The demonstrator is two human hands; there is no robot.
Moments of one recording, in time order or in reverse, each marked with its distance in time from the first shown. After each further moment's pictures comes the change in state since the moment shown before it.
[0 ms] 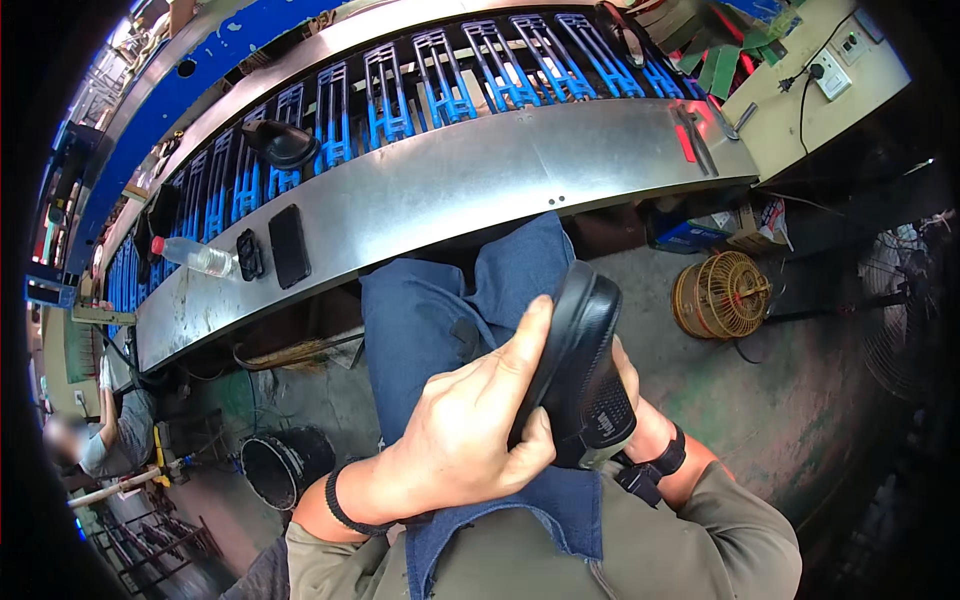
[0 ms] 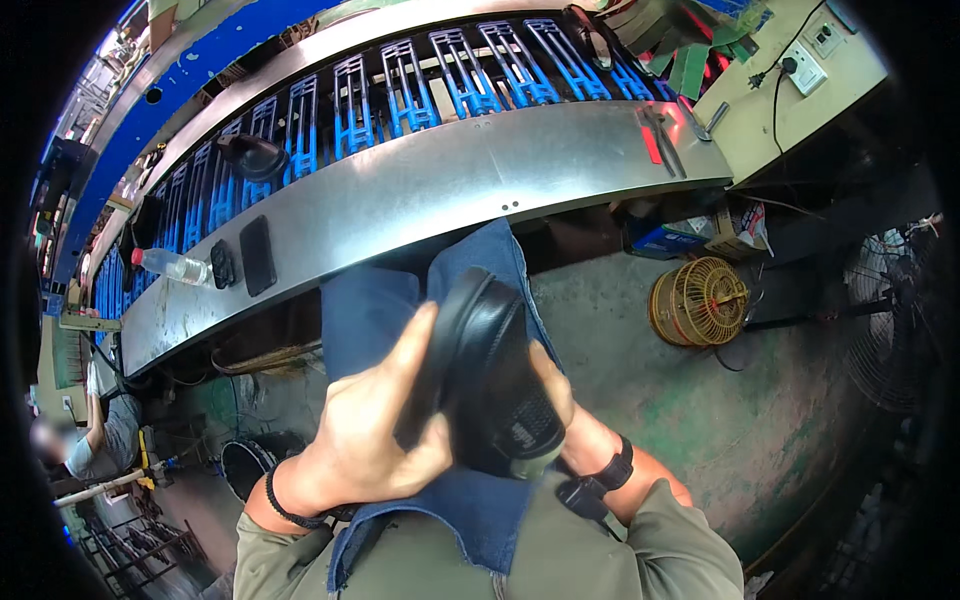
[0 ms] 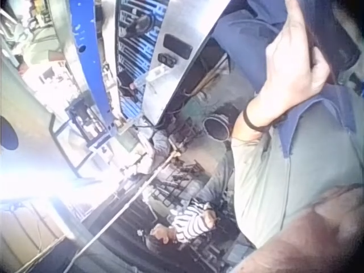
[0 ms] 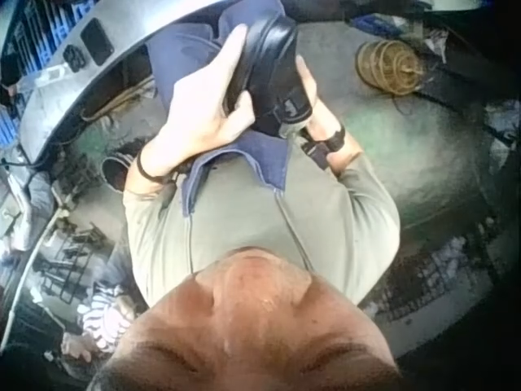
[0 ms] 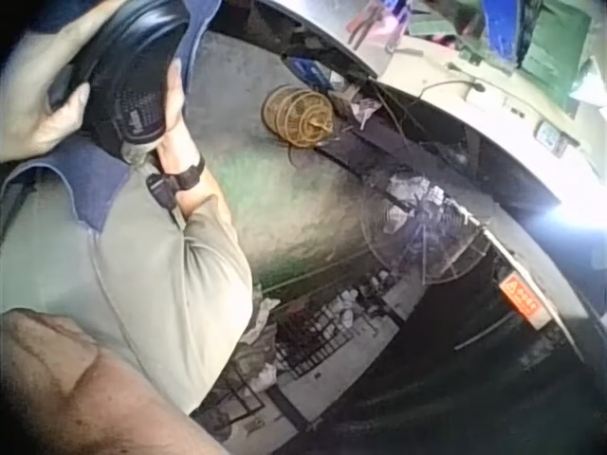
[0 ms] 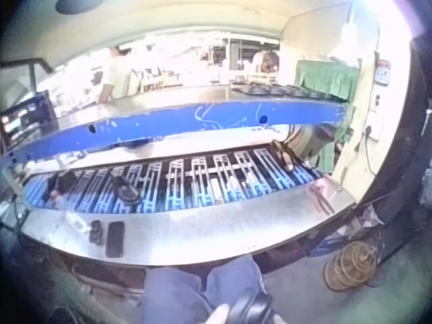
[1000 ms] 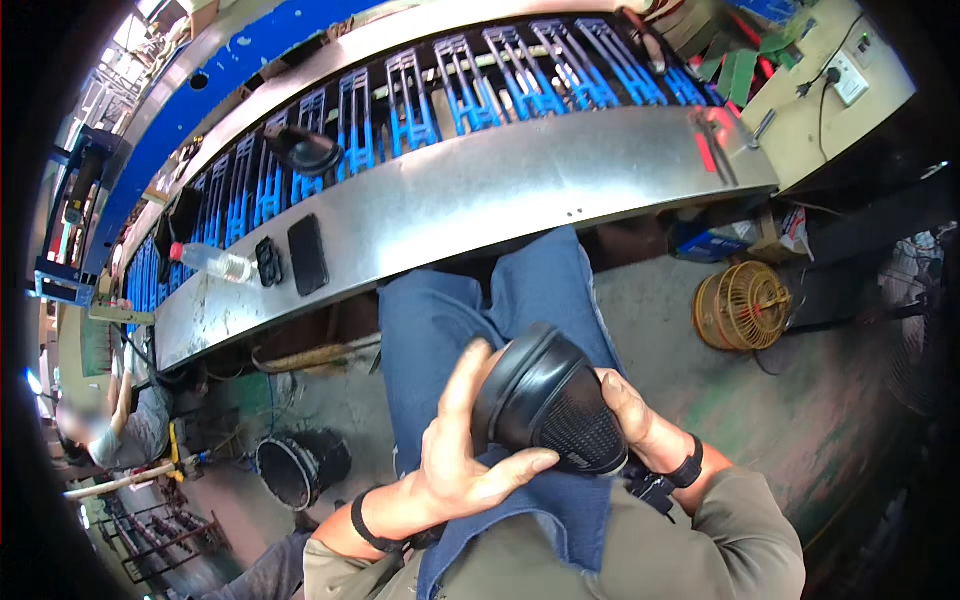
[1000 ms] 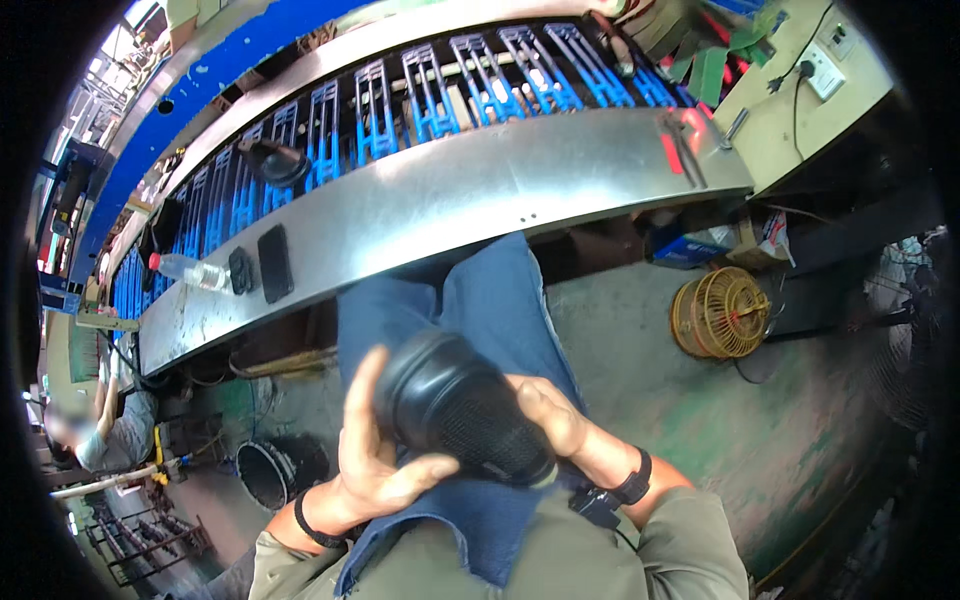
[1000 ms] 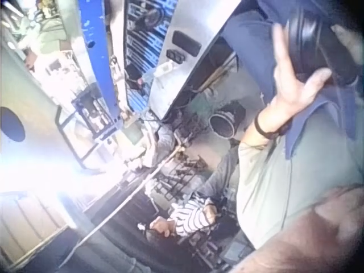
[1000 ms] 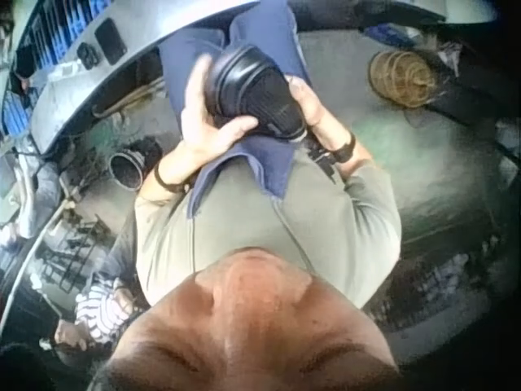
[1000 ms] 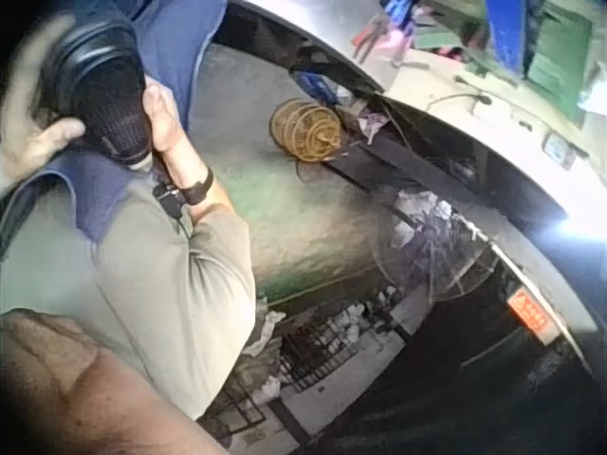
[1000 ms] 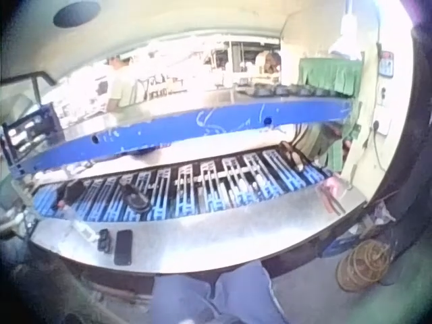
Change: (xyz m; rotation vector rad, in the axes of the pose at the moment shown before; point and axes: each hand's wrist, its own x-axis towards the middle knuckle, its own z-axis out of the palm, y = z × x) left_hand -0.046 -0.036 0.032 -0.359 0.272 -0.064; right_hand 0.008 -0.016 0.023 -0.628 -0.099 0.072
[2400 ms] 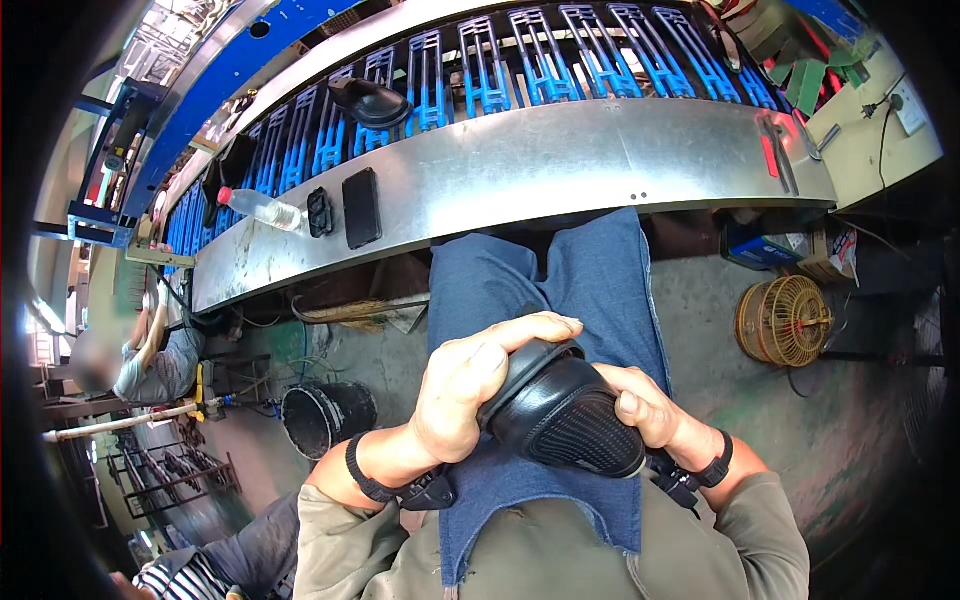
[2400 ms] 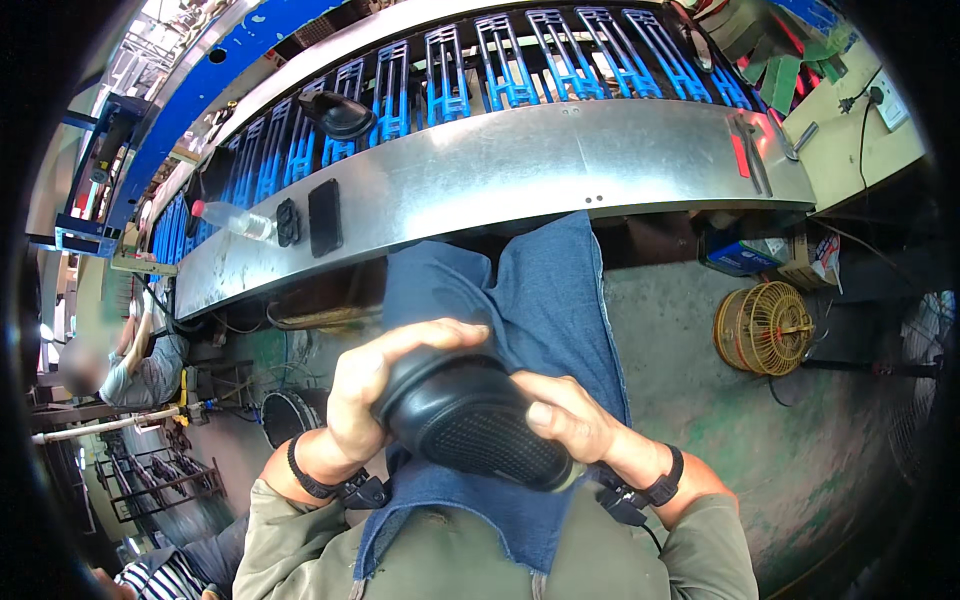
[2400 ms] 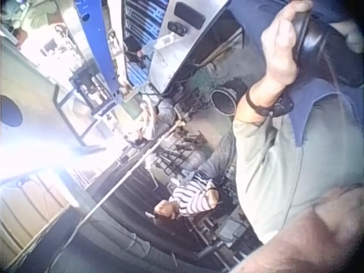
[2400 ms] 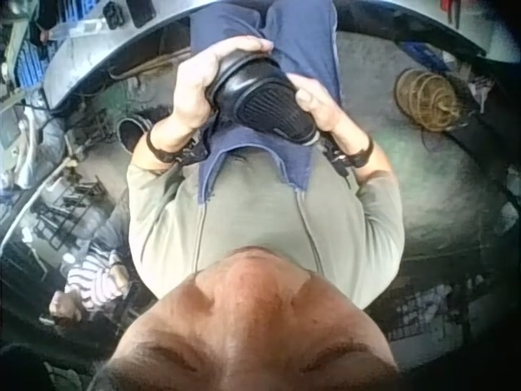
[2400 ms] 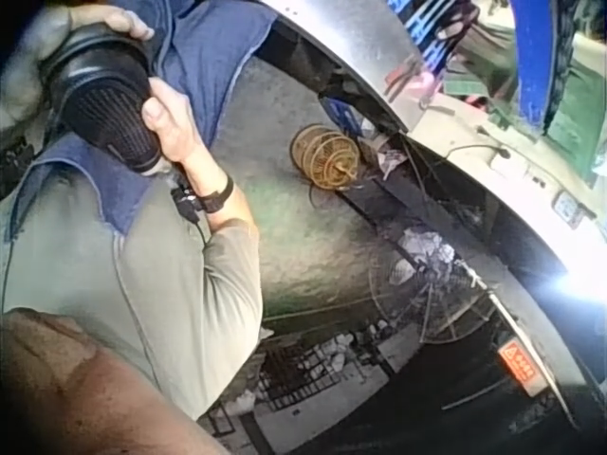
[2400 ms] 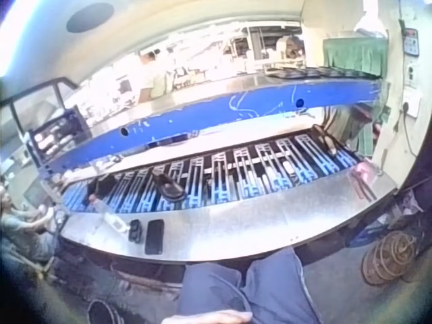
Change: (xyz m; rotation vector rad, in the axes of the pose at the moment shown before) left_hand 0.026 0.012 -0.039 -0.344 -0.121 -0.294; right_hand 0.010 -0.003 0.007 -0.378 -0.169 0.076
